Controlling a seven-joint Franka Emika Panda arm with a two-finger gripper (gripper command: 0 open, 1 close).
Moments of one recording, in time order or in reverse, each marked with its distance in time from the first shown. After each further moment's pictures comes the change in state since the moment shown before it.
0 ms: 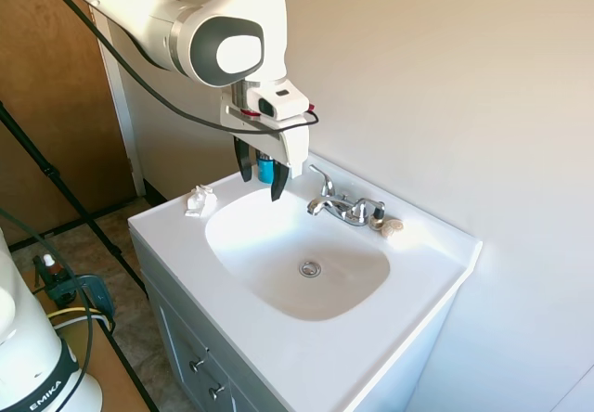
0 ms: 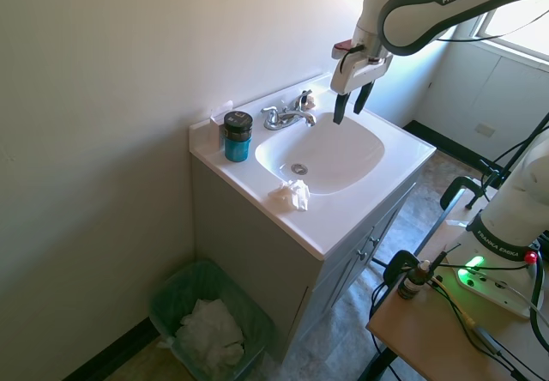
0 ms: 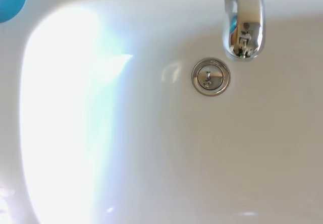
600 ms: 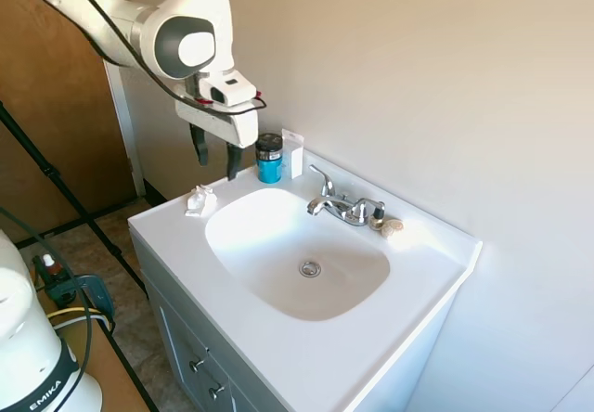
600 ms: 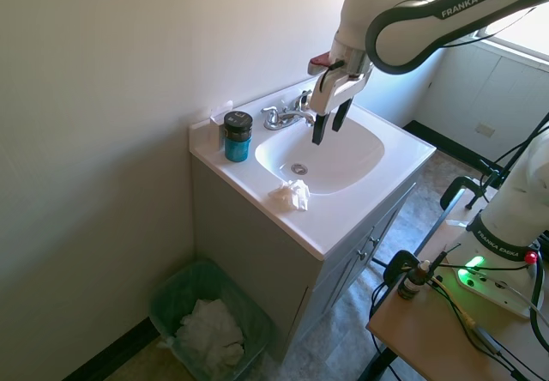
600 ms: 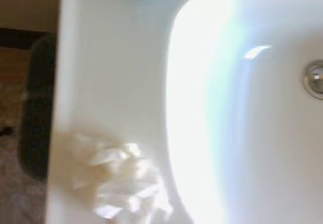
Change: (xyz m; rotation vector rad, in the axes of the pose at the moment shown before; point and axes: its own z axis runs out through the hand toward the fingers) arm -0.116 -0.085 0.016 0.028 -0.018 -0.142
